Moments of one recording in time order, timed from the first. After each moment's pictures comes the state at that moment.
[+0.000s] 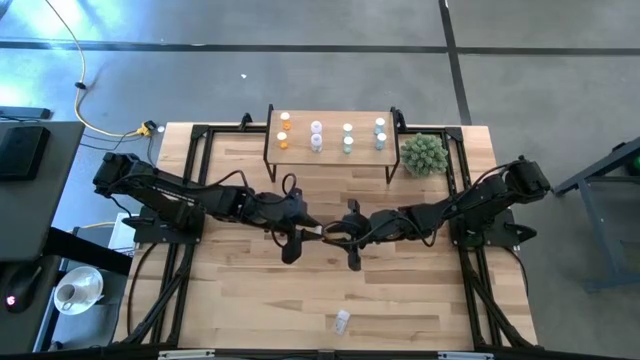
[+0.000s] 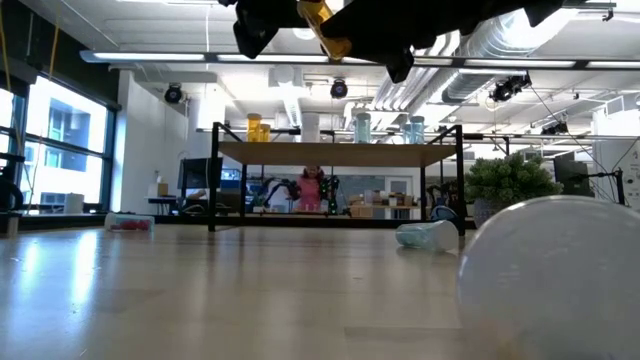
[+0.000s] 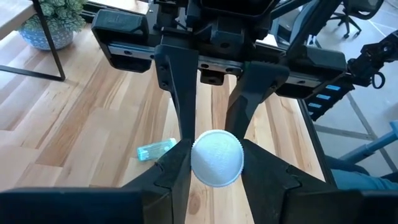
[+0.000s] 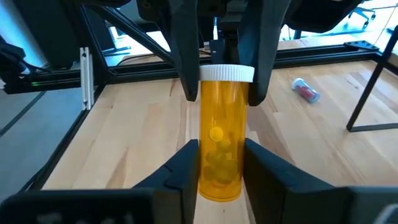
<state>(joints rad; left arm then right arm) -0.09 1.42 1.03 -0.11 -0.11 -0.31 0.26 1.54 0.86 0.38 0.22 0.17</state>
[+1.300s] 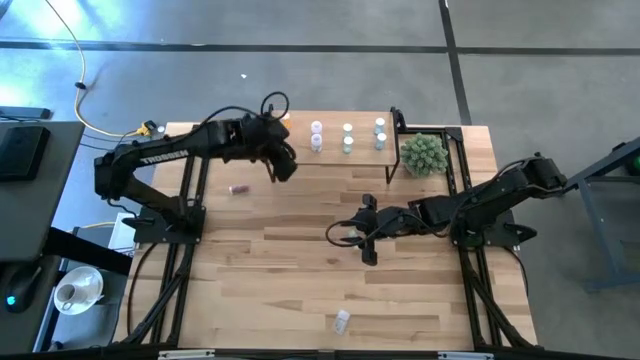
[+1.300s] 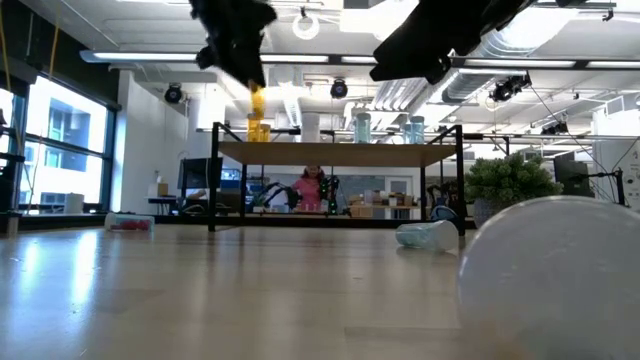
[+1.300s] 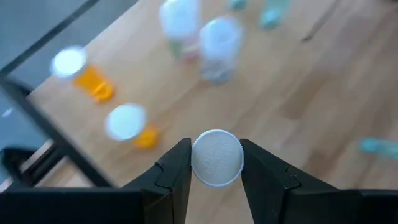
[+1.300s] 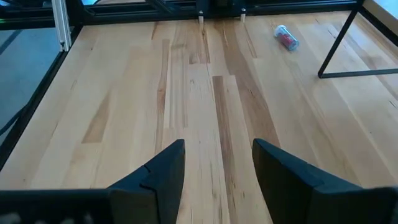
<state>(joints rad) 0.42 1.40 1.35 -0.86 -0.27 -0.28 0.26 1.39 0.86 -0.01 0.23 0.18</state>
